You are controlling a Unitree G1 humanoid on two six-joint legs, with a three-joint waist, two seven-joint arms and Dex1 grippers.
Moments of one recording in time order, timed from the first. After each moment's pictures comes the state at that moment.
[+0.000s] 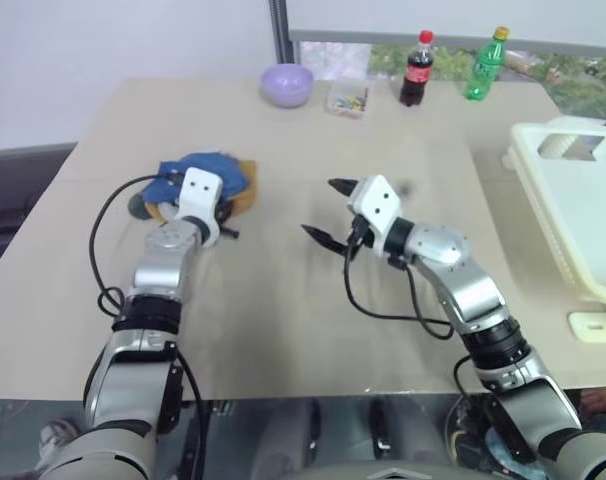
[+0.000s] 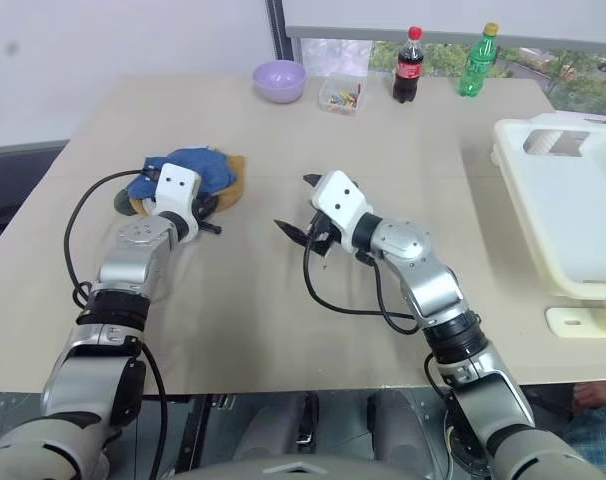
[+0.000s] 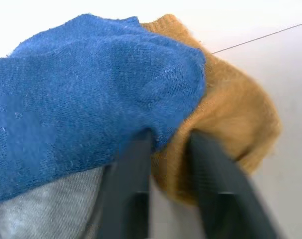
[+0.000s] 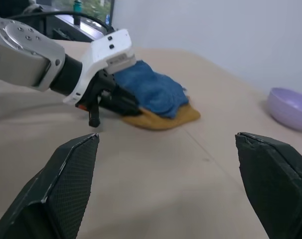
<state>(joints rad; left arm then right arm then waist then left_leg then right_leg) -0.67 0.52 0.05 0.56 -0.08 0.31 -0.33 -0.57 -0.21 0.30 -0.07 0.09 0.26 0.62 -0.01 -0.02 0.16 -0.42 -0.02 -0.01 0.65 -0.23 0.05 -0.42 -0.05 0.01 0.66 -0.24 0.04</state>
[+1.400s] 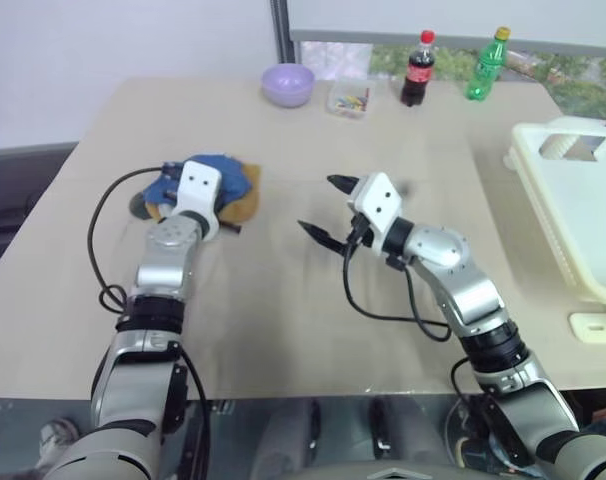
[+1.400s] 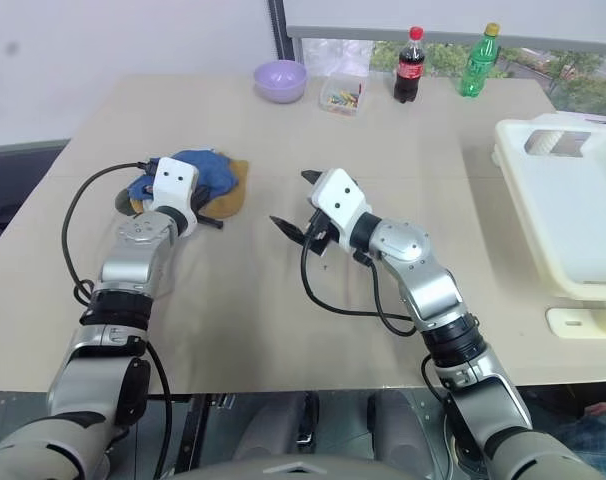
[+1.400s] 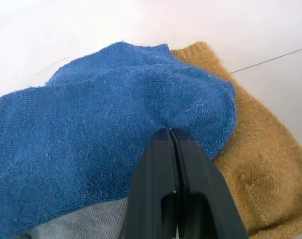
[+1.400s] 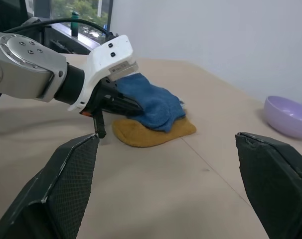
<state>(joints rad) -0.66 0.50 0.08 0.48 -0.03 0.31 -0.29 -0.57 -0.19 0.29 -0.08 0.11 0.24 0.61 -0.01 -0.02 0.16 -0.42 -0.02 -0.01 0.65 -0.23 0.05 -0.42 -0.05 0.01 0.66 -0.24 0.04</state>
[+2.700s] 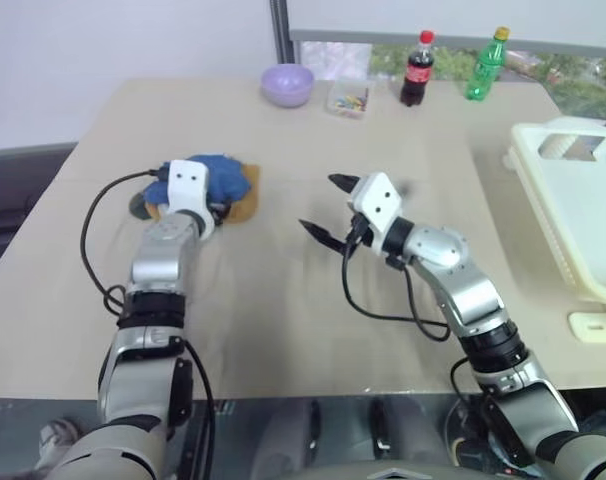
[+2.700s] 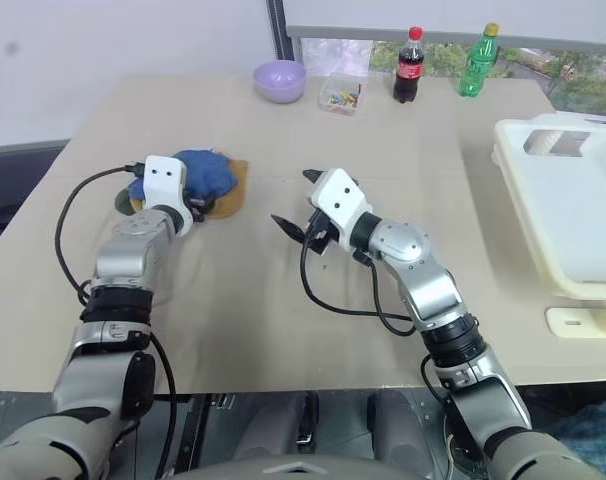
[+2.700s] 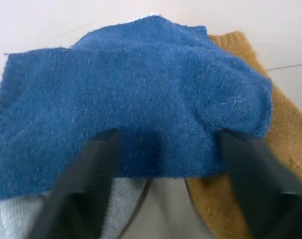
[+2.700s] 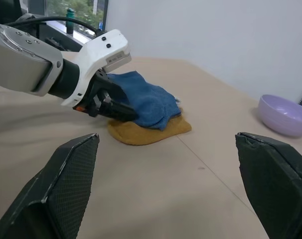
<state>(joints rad) -0.70 0.47 0.15 0.47 -0.08 0.47 -0.20 -0.57 -0.19 0.29 -0.08 0.09 0.24 0.60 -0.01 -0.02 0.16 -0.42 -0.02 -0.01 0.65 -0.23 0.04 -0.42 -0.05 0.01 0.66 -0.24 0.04</state>
